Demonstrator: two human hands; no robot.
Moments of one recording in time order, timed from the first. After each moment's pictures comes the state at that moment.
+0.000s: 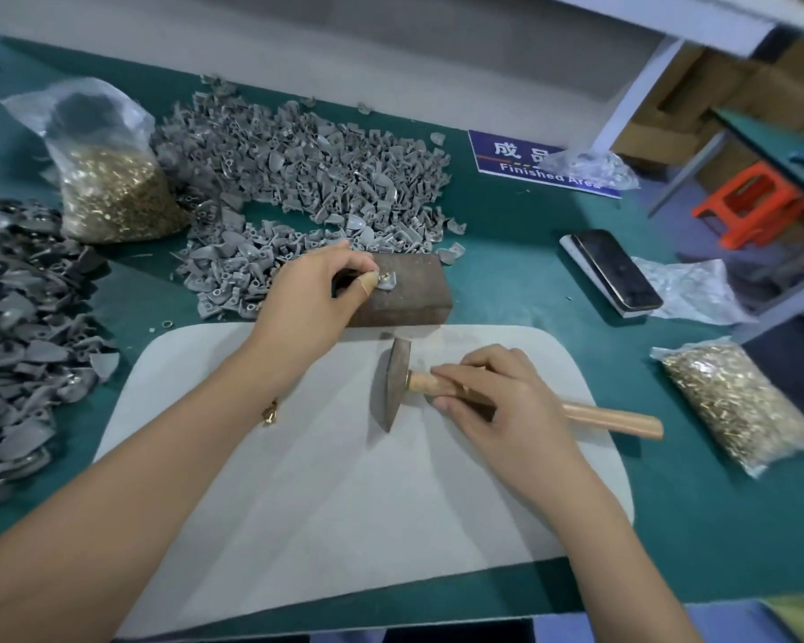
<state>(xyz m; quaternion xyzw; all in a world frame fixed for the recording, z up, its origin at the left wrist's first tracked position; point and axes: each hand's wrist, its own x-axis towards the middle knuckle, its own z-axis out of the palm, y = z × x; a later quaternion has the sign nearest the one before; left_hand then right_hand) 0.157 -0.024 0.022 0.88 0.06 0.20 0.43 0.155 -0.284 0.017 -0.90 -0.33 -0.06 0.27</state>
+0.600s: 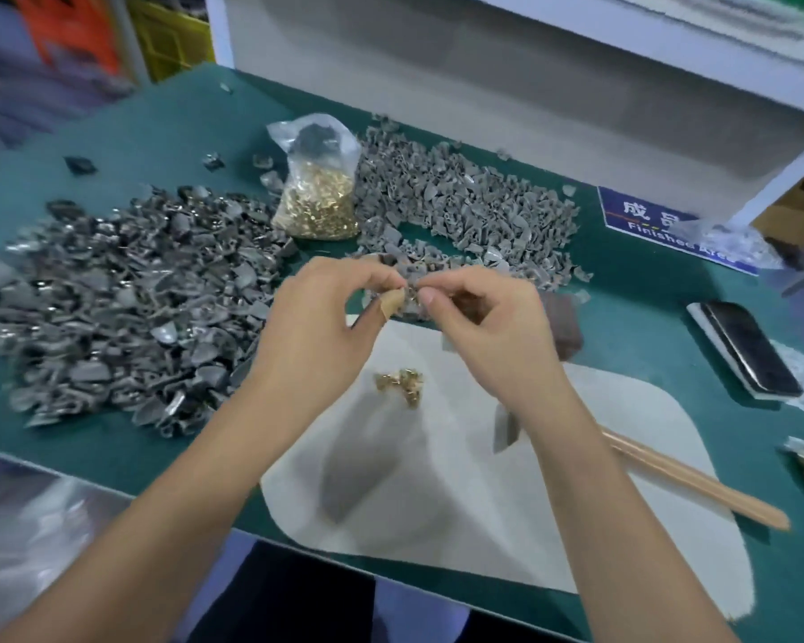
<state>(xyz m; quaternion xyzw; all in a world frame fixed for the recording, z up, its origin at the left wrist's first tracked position) 0.020 0.029 0.068 0.87 0.13 0.31 0.36 0.140 -0.119 0.079 -0.77 -0.41 0.01 0.49</state>
